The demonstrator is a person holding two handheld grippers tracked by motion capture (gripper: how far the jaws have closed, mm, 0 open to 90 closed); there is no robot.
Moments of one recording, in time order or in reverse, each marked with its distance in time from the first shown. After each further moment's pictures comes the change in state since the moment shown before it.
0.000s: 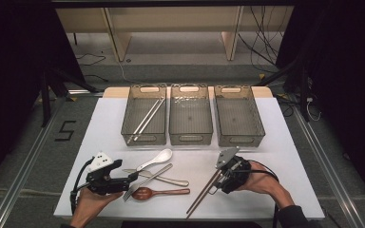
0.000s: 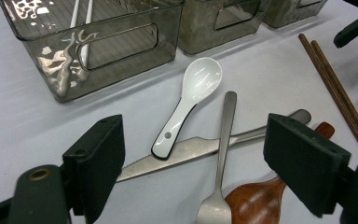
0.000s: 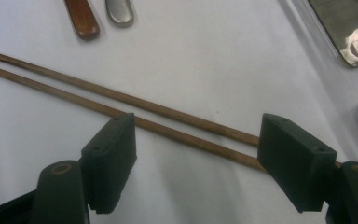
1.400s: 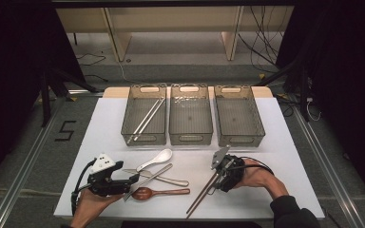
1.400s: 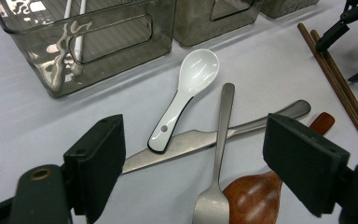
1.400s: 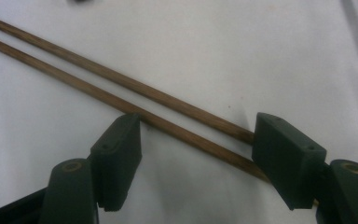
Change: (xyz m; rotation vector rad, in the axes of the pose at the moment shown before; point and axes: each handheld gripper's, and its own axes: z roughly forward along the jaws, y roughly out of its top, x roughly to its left) left arm -0.003 -0.002 0.002 0.027 -0.005 0.022; right arm -0.013 0.004 0.024 0.095 0.080 -0.103
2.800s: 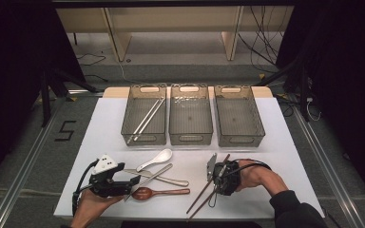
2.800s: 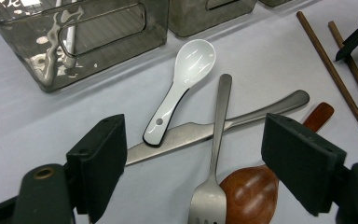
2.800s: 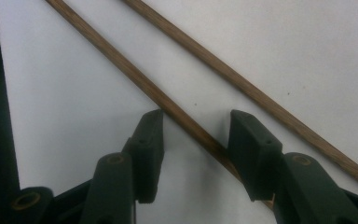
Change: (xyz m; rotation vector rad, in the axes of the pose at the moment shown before) left arm -0.002 -0.001 0.002 0.029 -0.008 0.018; right arm 0.018 0.018 -0.003 0.240 0.085 -0.170
